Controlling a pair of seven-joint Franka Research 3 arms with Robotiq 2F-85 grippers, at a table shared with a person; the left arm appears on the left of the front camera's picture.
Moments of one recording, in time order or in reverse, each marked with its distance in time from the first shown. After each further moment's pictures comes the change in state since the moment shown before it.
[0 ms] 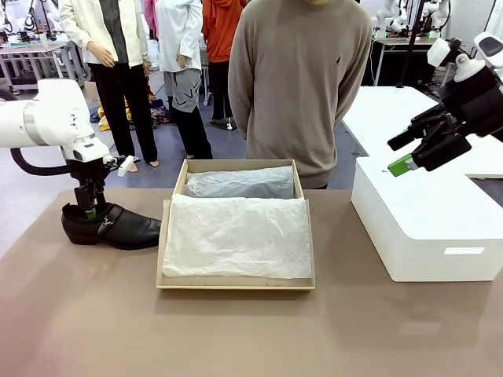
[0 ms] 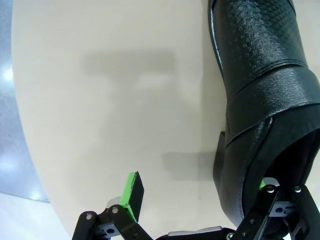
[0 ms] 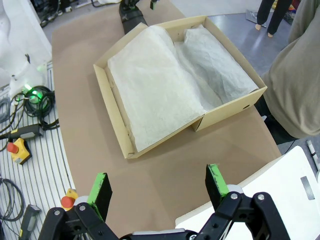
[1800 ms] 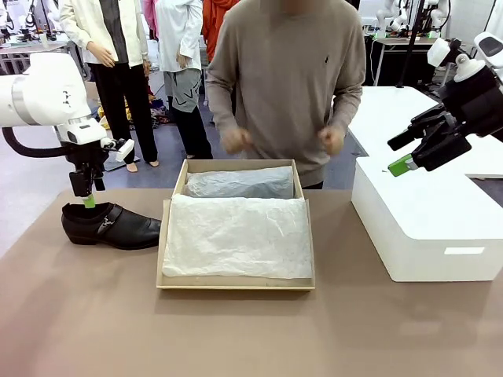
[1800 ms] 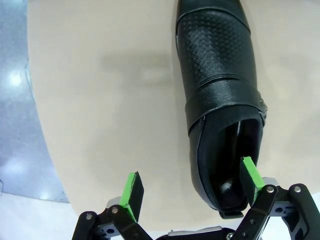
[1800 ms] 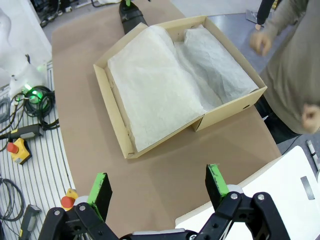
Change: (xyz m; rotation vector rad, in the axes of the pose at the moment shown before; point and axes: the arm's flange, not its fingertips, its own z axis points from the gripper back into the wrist) left arm 0.017 -0.030 0.054 0.023 0.005 -0.041; right arm 0.000 0.000 0.000 0.000 0.000 0.000
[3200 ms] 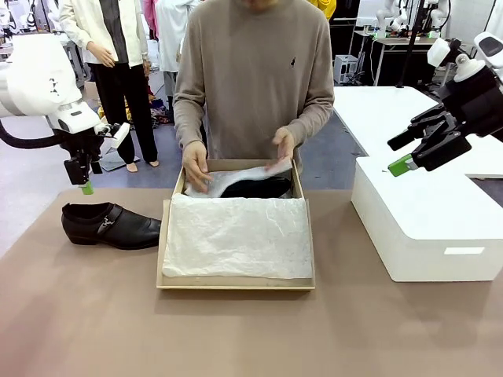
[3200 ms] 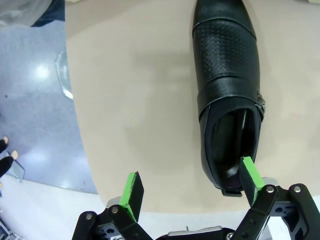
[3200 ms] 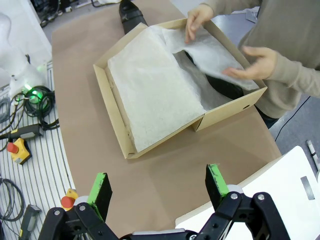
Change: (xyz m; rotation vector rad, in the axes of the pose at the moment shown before) left arm 0.003 -0.021 0.042 0.146 -0.013 -0.006; right arm 0.000 0.000 0.000 0.000 0.000 0.000
